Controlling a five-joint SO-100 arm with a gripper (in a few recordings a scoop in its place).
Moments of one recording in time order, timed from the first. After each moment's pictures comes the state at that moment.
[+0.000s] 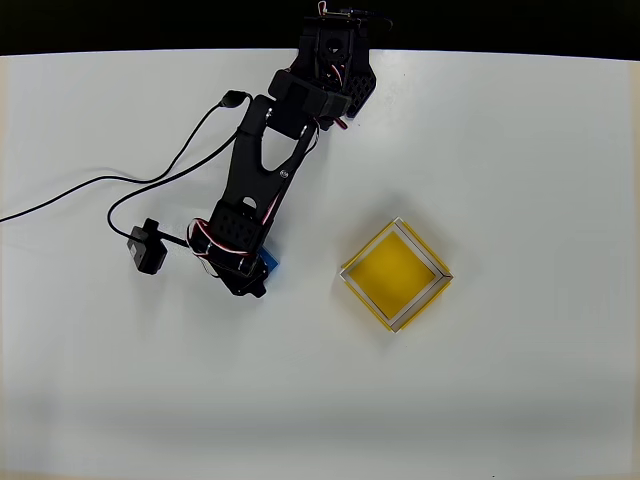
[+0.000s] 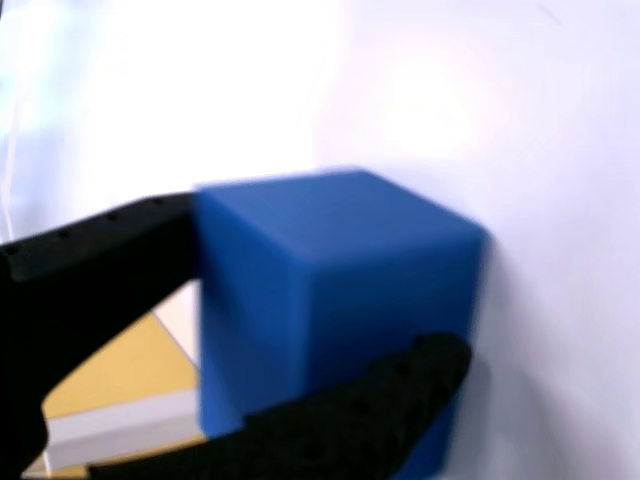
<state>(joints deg) 19.9 73.5 92.5 63.3 -64.4</state>
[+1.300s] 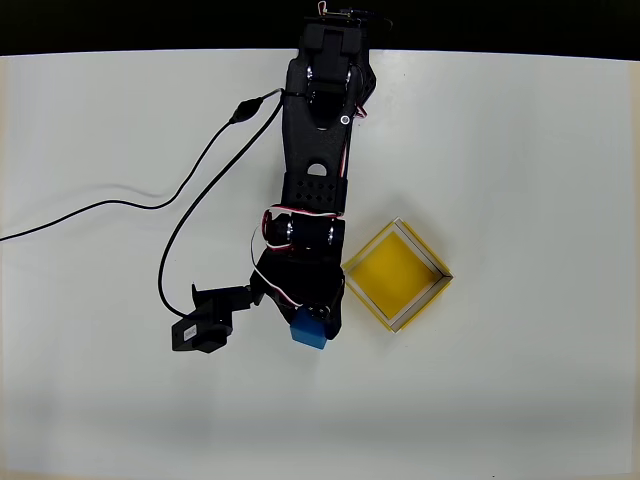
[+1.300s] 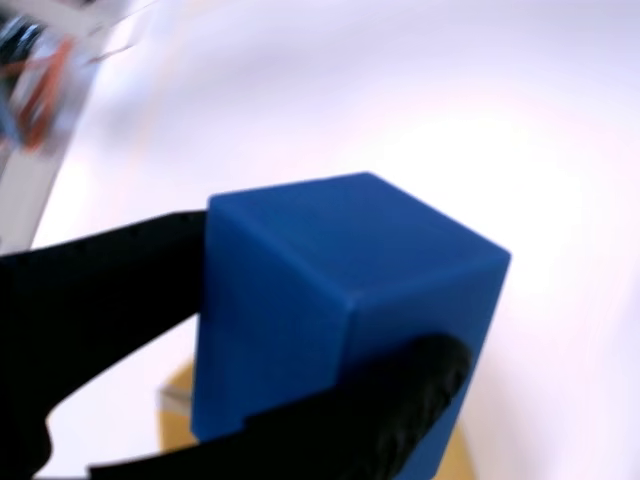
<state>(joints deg) -2.6 98.8 92.5 57.4 -73.6</state>
